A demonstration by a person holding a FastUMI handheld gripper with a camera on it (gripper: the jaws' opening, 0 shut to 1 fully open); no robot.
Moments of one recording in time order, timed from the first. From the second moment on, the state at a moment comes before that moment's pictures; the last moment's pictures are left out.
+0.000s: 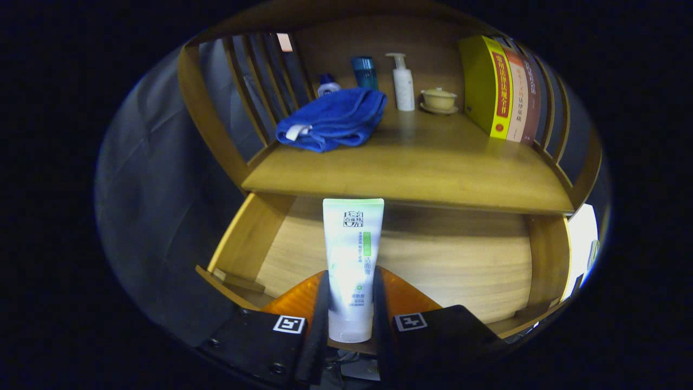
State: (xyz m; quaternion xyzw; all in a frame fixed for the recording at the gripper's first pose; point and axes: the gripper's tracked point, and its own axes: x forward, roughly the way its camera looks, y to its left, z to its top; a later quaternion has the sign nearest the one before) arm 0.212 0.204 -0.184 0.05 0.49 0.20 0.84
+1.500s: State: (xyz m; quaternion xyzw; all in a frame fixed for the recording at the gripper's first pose) arm 0.382 0.151 -0.227 0.01 0.50 0.04 0.86
